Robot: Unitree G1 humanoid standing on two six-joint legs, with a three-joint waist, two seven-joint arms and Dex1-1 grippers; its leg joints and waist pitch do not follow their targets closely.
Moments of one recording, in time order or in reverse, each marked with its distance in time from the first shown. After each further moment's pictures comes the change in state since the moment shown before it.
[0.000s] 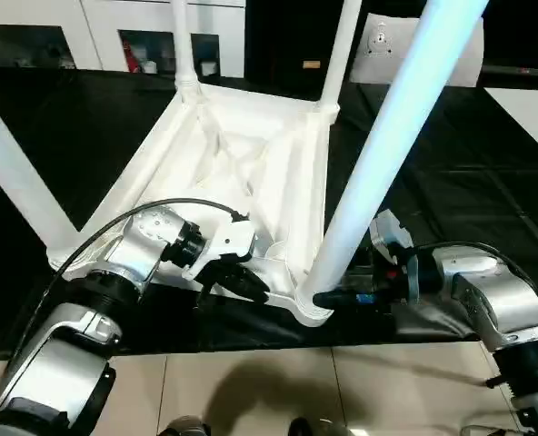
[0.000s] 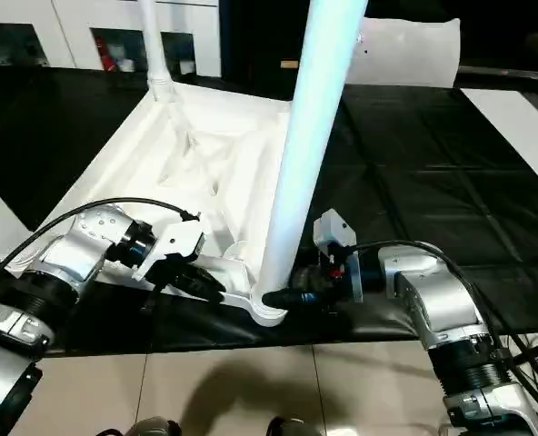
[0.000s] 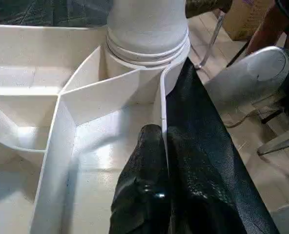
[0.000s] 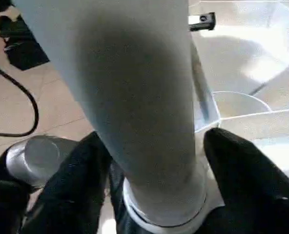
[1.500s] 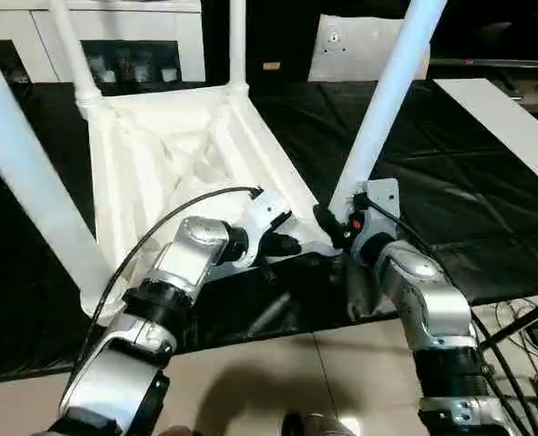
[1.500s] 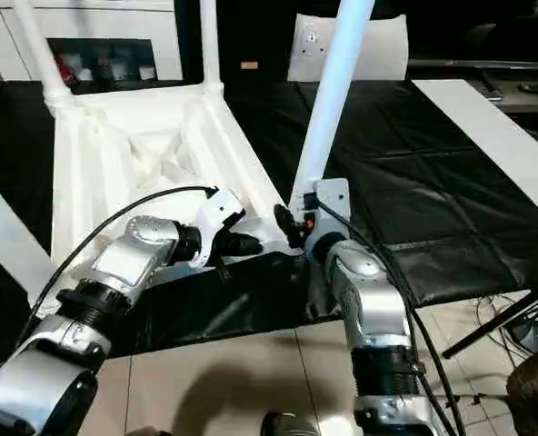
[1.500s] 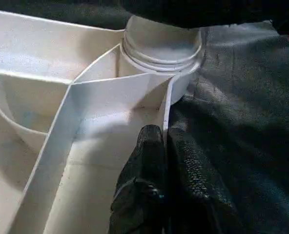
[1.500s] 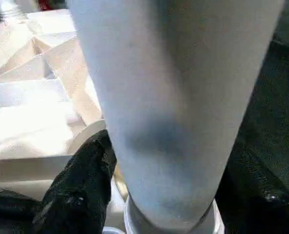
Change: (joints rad) left arm 0.032 -0.257 0.161 -0.101 0.036 0.459 0.635; right arm 0.015 0.462 -0.238 -0.043 -0.190 0.113 -0.971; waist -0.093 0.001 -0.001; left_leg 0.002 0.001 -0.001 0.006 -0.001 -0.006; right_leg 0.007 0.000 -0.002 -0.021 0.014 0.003
